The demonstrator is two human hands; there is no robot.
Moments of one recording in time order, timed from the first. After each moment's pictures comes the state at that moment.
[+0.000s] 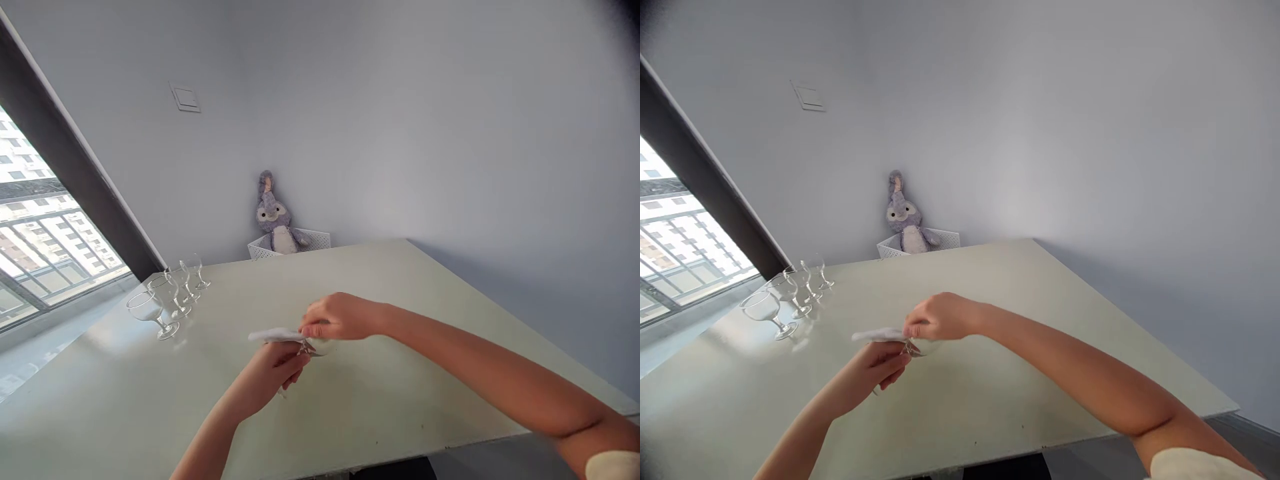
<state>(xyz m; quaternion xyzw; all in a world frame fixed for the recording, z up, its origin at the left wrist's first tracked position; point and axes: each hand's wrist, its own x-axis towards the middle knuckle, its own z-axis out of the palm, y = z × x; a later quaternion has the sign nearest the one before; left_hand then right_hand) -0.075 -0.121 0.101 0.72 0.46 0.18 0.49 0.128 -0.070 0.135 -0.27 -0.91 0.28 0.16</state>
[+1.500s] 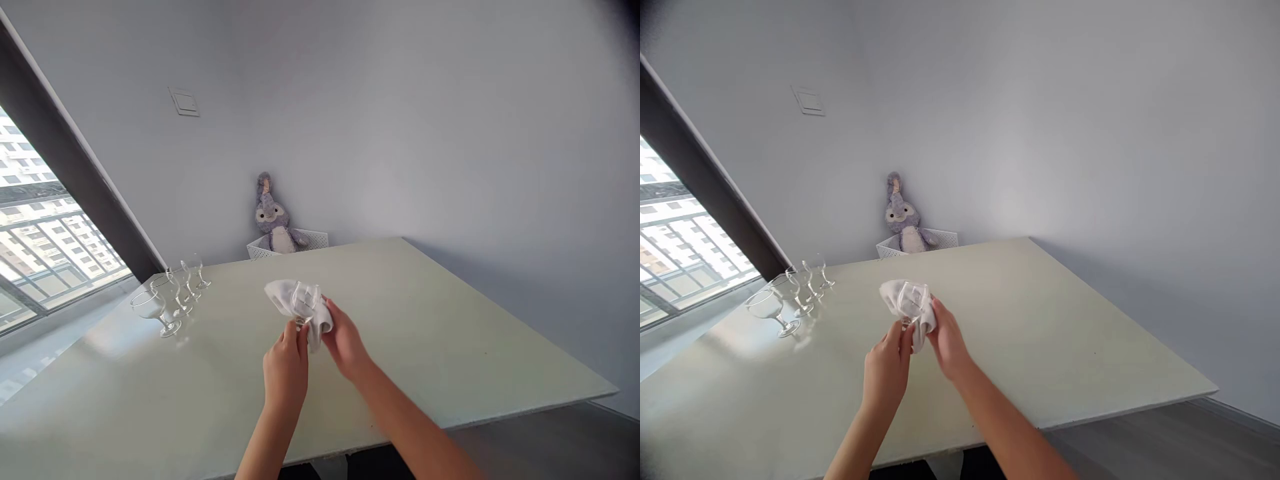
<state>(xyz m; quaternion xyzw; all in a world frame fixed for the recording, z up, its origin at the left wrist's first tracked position) -0.029 -0.136 0.068 0.71 0.64 0.27 0.03 0.084 -0.113 0.069 -0.27 -0.37 0.64 0.62</state>
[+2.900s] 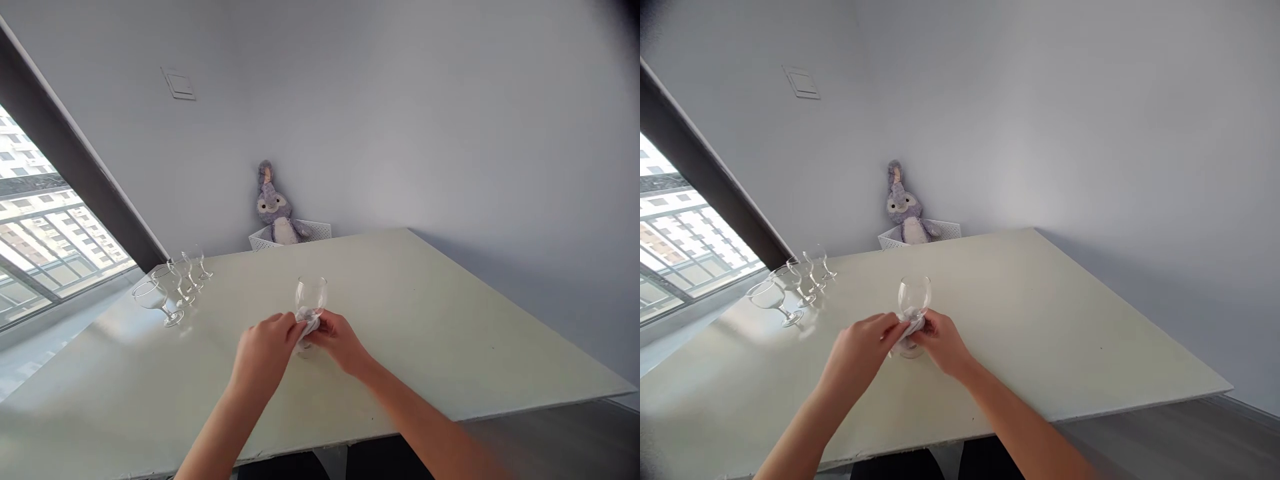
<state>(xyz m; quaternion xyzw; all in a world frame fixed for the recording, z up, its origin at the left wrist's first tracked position) -0.062 -0.134 0.117 0.77 0.59 0.22 0.09 0.089 -0.120 0.058 -0.34 -0.55 0.58 0.49</state>
